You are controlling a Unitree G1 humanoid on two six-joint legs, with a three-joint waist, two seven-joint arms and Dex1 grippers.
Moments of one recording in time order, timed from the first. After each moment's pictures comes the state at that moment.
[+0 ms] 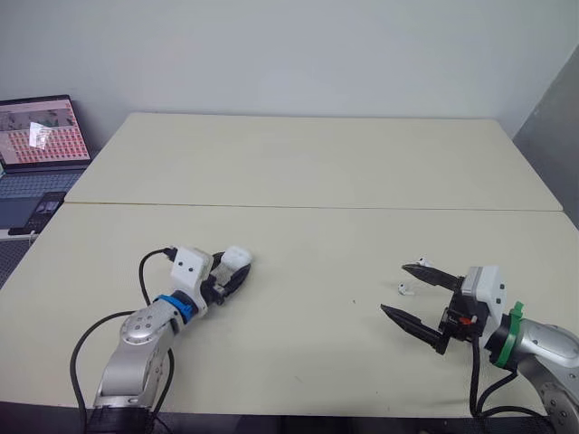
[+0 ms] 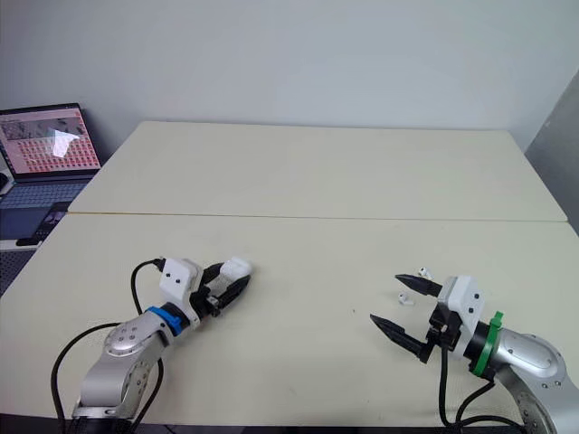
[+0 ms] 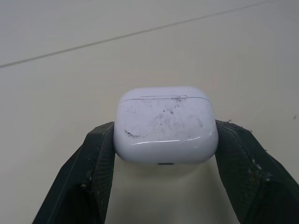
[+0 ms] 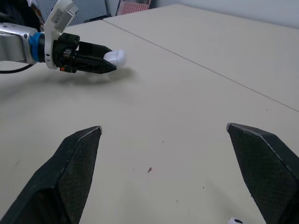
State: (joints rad) left arm -0.07 0.44 0.11 -0.11 -0.29 0.20 -0.60; right arm 0.20 -0.64 -0.19 -0.58 0.59 0.35 0.80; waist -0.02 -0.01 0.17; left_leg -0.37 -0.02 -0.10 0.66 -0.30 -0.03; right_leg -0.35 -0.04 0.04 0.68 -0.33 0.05
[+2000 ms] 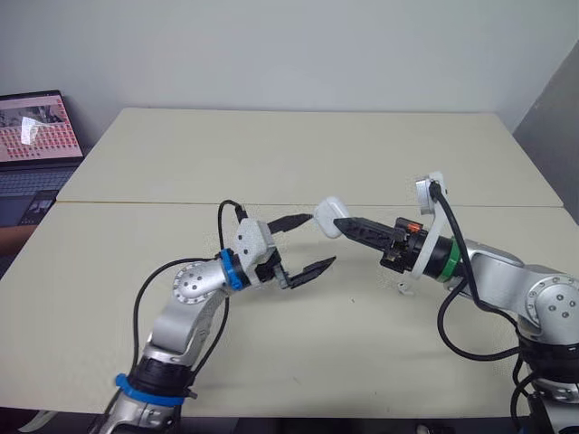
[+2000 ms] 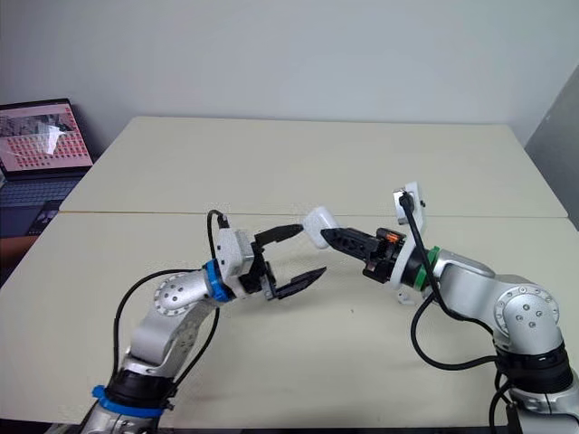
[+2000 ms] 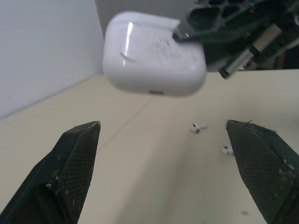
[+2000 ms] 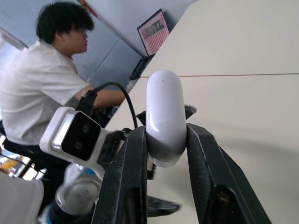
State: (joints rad) left arm -0.28 0.47 -0.12 -0.22 -0.46 0.16 -0.93; right arm -0.42 -0.69 -0.03 -0.44 1.71 0.92 -0.07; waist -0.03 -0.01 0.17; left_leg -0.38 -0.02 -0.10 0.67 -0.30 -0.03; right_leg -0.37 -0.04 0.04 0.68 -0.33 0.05
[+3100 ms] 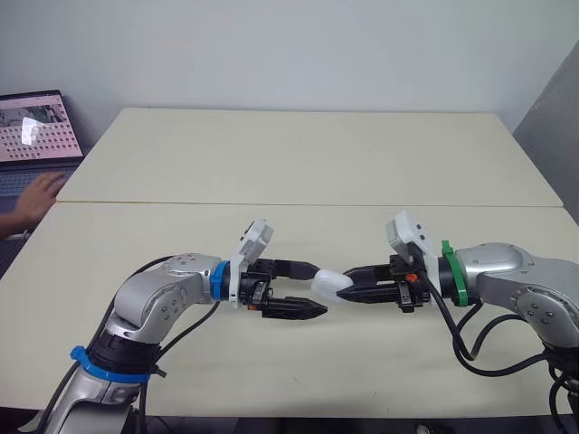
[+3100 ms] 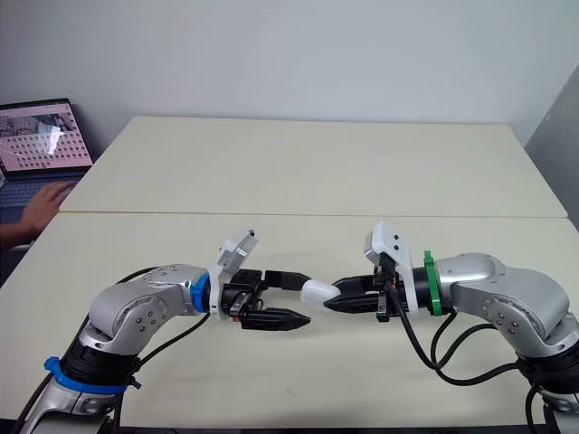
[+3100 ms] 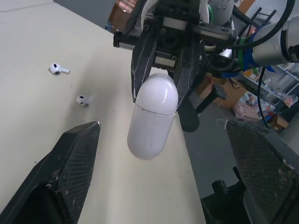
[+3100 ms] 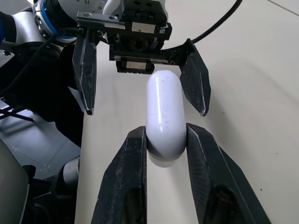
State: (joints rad) left arm -0.42 0.62 -0.16 -0.23 -0.80 0.79 -1.17; right arm -0.46 -0.85 0.16 -0.53 0.94 0.94 0.81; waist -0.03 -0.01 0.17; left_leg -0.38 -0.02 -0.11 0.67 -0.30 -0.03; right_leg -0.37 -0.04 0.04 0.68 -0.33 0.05
